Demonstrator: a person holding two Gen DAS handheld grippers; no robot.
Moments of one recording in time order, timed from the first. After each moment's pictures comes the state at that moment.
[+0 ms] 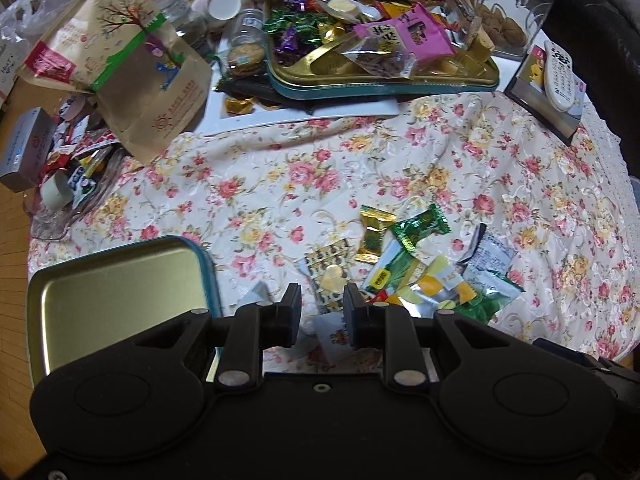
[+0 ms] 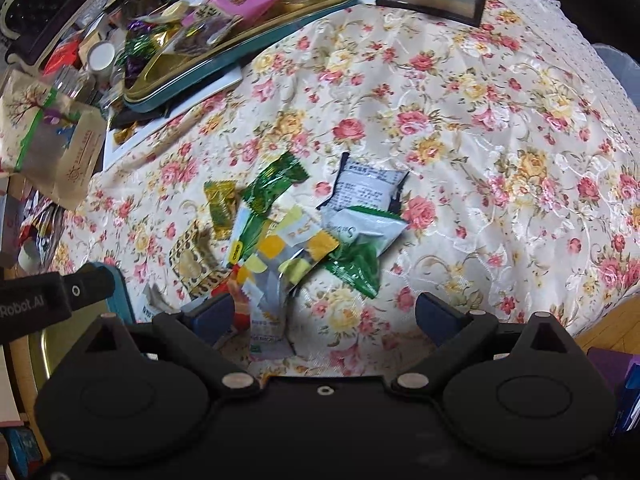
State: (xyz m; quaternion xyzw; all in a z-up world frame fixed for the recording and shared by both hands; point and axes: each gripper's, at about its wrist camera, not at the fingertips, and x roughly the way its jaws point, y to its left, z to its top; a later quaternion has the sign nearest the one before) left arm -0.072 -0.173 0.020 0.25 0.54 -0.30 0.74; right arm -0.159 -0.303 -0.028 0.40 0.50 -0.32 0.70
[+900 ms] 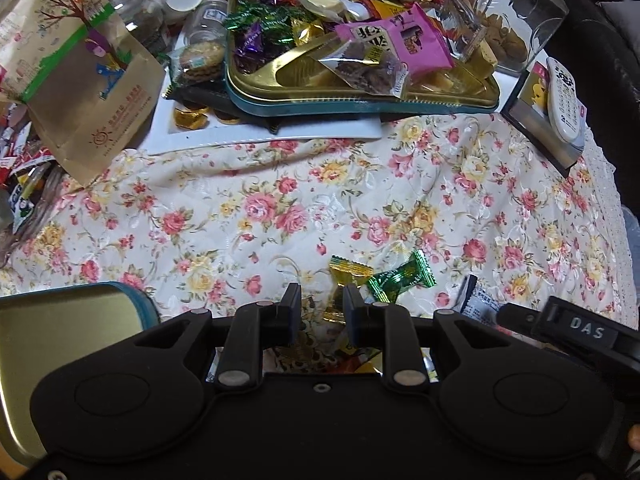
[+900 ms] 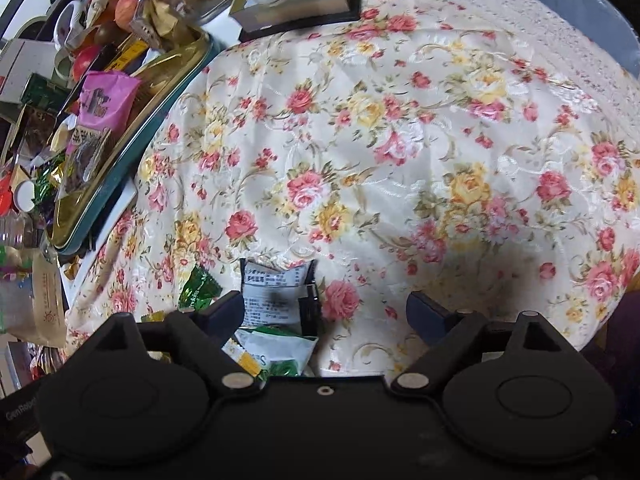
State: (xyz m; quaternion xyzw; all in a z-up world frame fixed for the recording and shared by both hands) left arm -0.032 -0.209 -0.017 0.21 0.57 -0.33 0.73; right arm -0.189 -0.393 -0.064 0.51 0.44 -0.40 0.62
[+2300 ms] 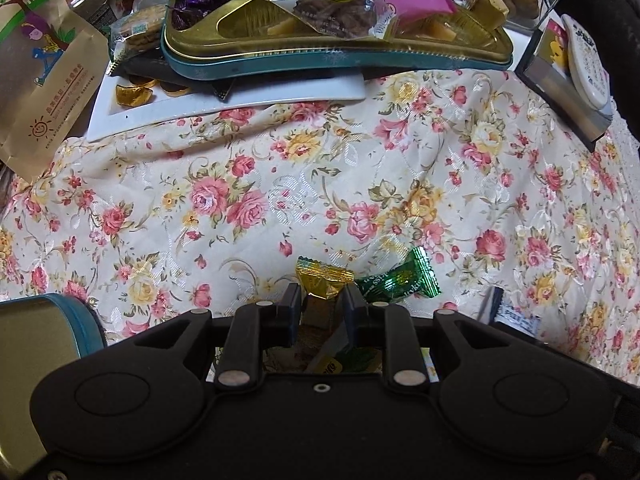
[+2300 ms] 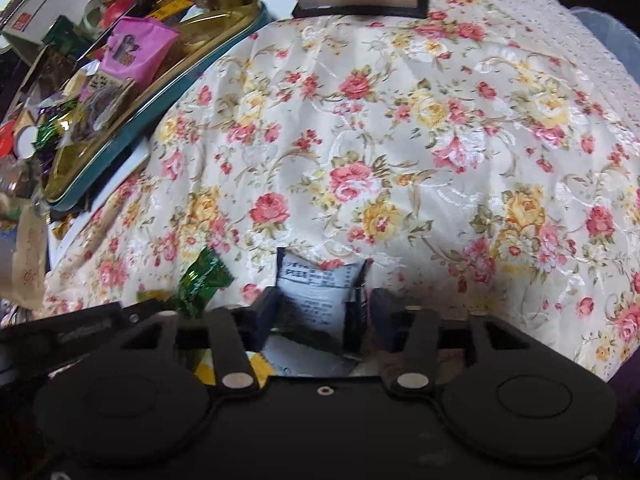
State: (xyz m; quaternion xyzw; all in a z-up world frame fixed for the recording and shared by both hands) left arm -0.040 -0.245 -0.071 0.24 0.59 -0.32 0.71; right arm -0.153 -0.374 -0.083 0.46 0.47 -0.37 0.66
